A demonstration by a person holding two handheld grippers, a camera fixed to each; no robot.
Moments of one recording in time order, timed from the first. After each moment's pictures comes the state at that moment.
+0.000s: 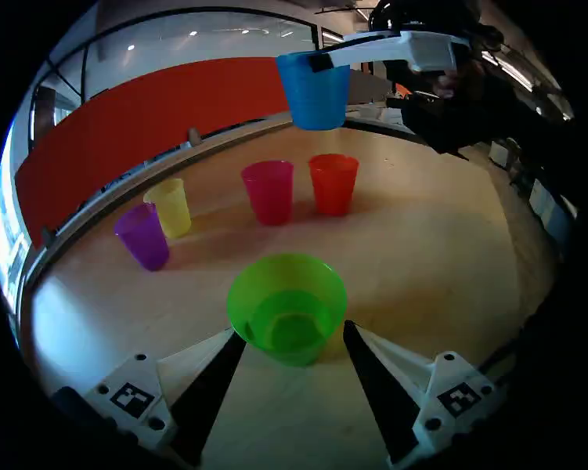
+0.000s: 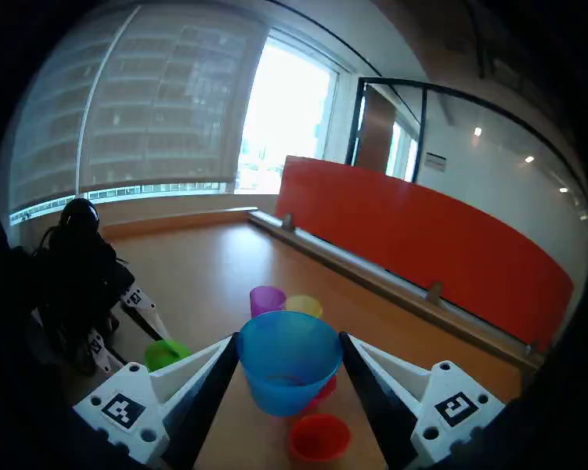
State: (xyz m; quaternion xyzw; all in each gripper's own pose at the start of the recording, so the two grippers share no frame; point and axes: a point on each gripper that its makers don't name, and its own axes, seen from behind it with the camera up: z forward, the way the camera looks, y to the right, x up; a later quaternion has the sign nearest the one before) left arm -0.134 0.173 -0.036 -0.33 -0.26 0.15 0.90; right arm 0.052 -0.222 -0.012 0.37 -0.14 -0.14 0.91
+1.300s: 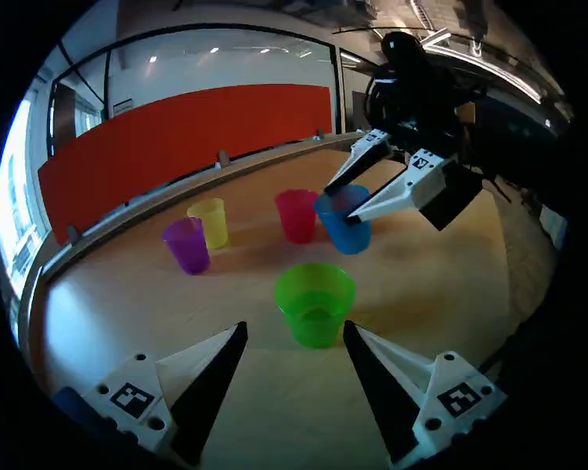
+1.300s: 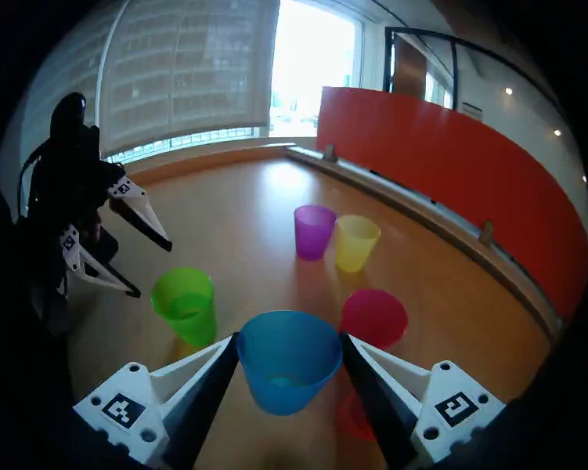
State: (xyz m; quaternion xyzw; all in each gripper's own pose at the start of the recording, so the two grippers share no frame) left arm -0.085 0.116 -0.064 -0.29 -0.21 0.12 0.93; right arm -0.070 -0.237 -0.039 0.44 -0.26 -0.16 0.85
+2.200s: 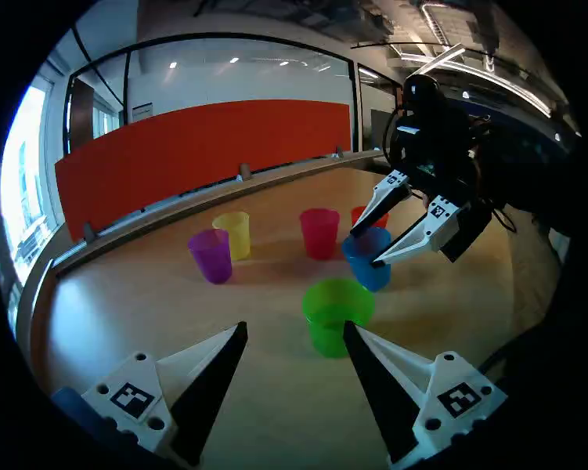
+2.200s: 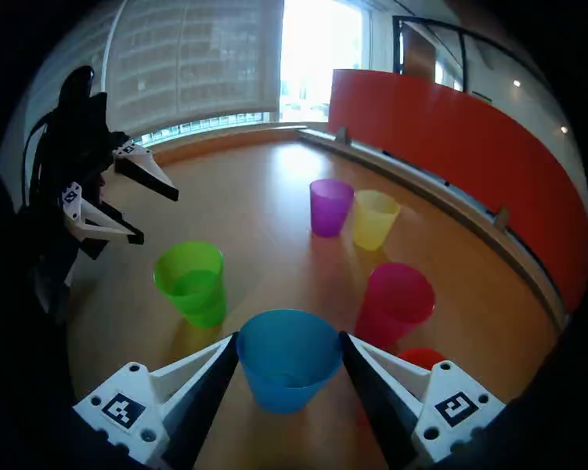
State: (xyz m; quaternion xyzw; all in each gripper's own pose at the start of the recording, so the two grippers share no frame) left arm -0.062 0.097 -0.055 -0.26 -0.19 0.10 0.94; right arm -0.098 -0.237 -0.051 0.45 -0.29 -0.17 0.83
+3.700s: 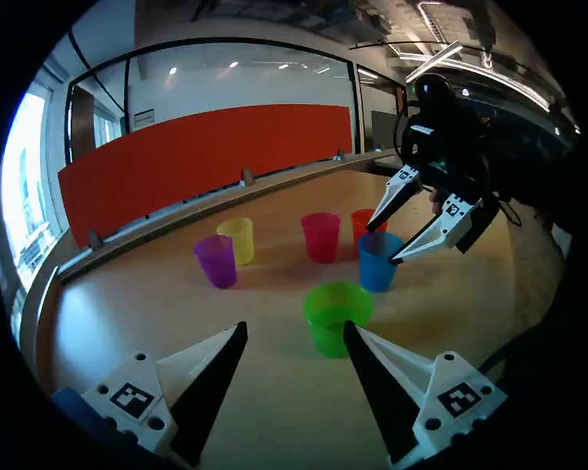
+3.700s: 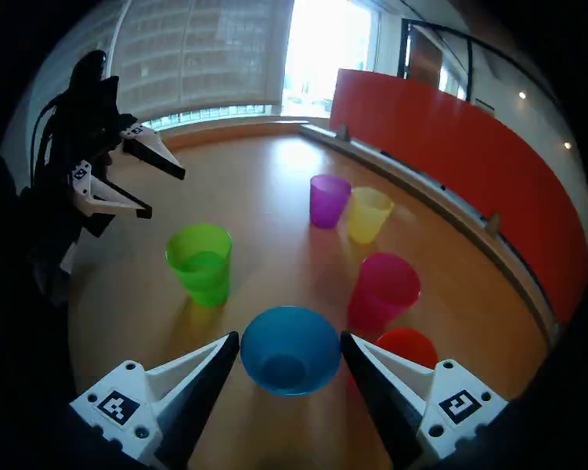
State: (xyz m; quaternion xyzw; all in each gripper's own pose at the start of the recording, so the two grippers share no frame) left arm -0.053 0.092 -0.062 -0.25 -0.18 0.11 0.95; right arm -0.087 -0.215 -0.067 0.44 -0.28 -0.20 0.83
